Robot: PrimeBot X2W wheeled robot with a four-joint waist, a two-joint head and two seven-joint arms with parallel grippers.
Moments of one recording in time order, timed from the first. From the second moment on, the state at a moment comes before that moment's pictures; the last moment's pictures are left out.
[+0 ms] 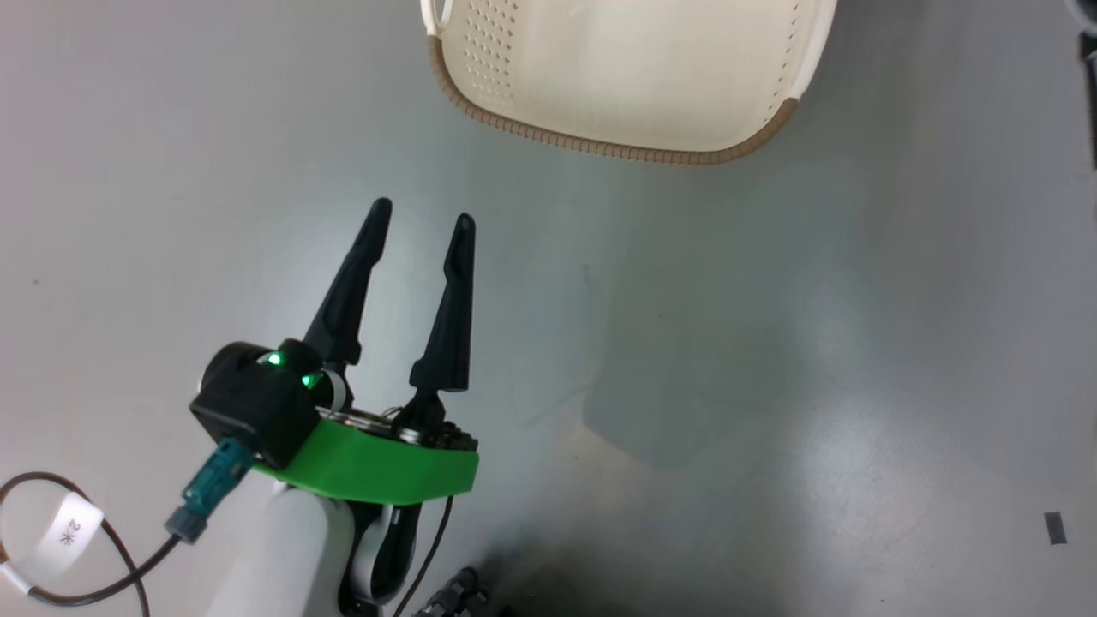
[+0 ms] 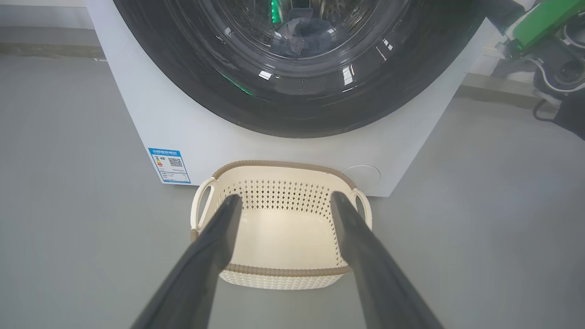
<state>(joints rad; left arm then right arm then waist) -0.37 0.03 -0.35 -0.06 -0.37 0.04 -0.26 -1.32 -0.27 0.16 0.54 0.30 0.13 -0.26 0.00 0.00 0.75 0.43</state>
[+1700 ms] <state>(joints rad) -0.25 0.02 -0.14 0.00 -0.22 -0.02 -0.26 -0.61 -0.28 0.16 0.32 0.45 0.13 -0.26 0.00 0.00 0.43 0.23</state>
